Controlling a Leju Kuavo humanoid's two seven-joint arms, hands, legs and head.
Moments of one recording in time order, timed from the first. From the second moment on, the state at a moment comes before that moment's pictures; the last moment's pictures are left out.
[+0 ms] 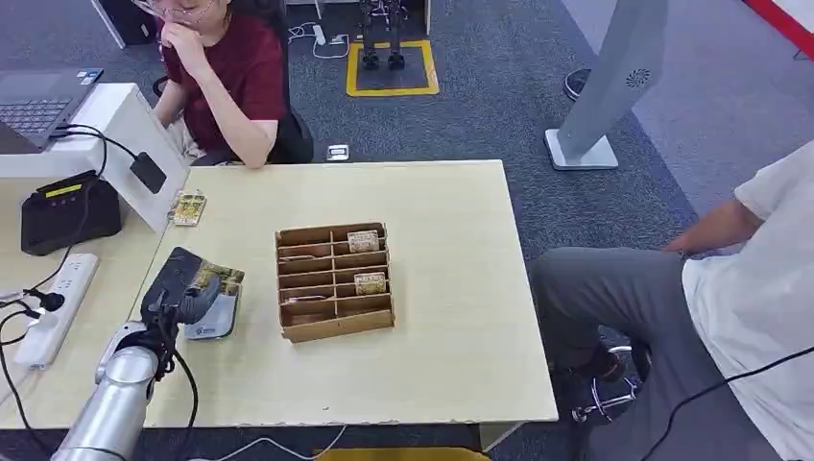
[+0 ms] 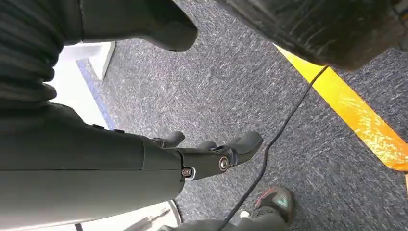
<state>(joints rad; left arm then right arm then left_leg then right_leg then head) -0.32 0.18 0.04 -0.98 -0.28 -0.01 -0.21 -0.11 -0.01 1.55 -0.14 -0.60 -0.30 -0.06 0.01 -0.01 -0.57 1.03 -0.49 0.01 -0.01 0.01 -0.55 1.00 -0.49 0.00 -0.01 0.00</state>
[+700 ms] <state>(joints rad) -0.29 0.20 0.07 -0.92 -0.38 0.11 -0.20 -0.11 -0.01 1.55 -0.14 -0.61 -0.30 -0.05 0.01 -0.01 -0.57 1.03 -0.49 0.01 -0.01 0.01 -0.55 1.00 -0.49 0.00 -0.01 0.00</state>
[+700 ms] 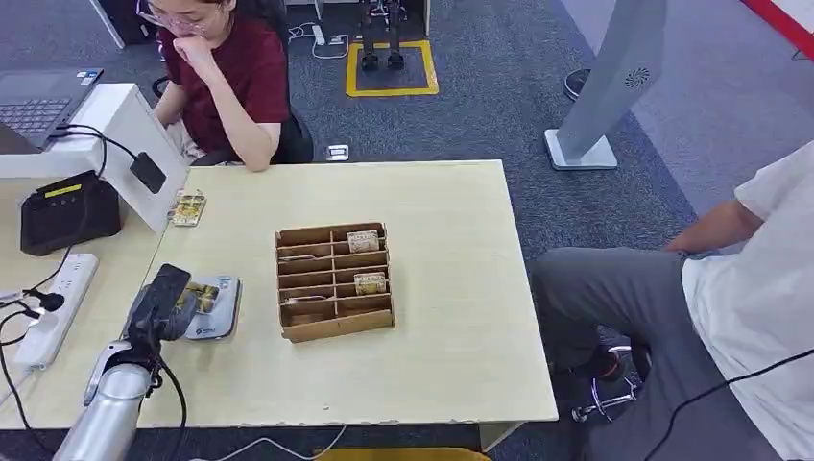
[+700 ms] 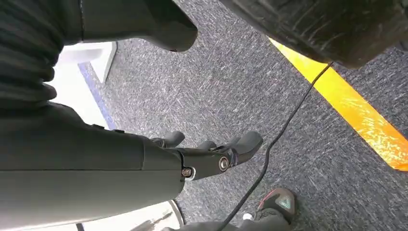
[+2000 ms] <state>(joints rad) -0.32 0.18 0.11 -0.68 -0.74 0.31 -0.12 -0.12 -0.01 1.55 -0.15 -0.60 -0.30 -0.04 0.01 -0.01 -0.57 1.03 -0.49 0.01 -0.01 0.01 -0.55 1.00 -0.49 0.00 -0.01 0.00</state>
